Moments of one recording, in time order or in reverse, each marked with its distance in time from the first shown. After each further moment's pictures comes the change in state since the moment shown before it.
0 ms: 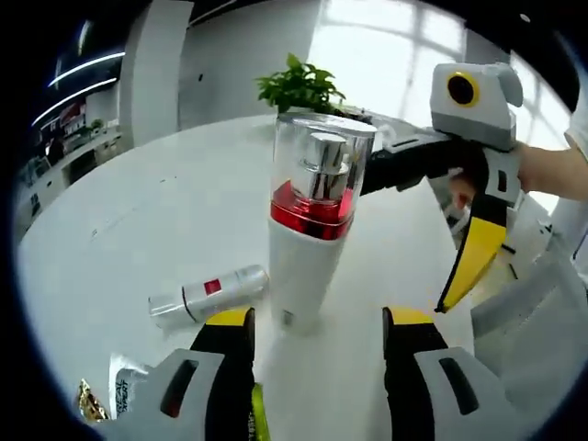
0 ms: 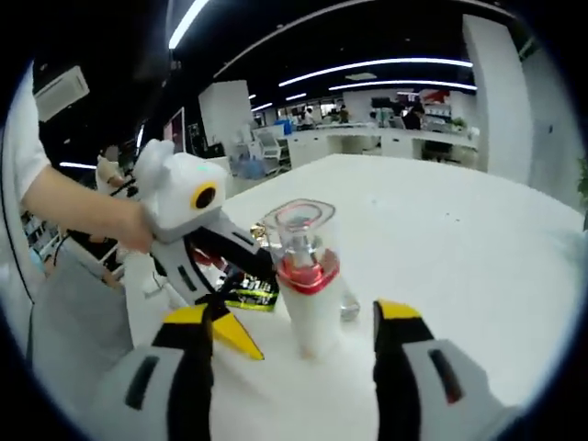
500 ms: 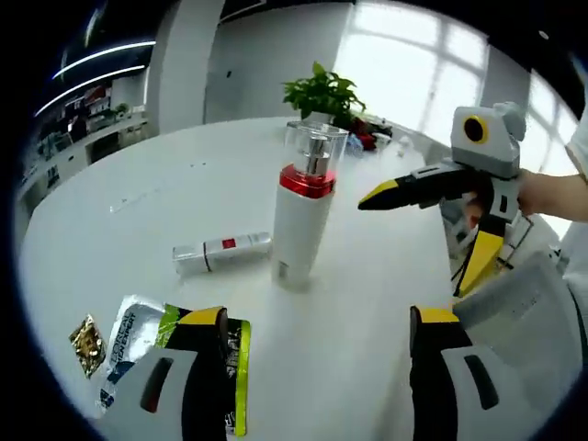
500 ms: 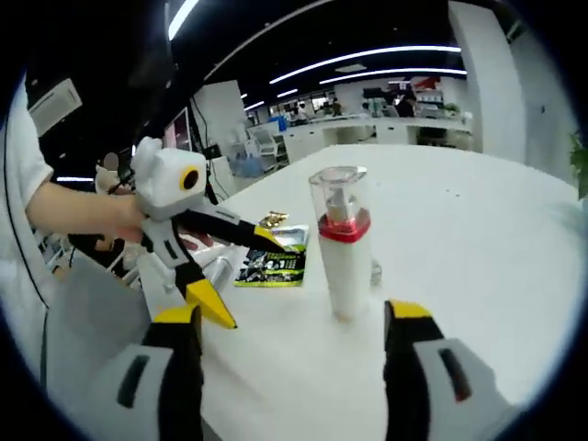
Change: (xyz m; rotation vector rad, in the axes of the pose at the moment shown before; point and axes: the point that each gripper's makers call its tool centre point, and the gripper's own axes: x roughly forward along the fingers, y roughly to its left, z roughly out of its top) left arm -0.050 -0.014 -0.025 -0.096 -0.028 0.085; right arm -0.025 0.034 -0.023 0.061 0.014 0.002
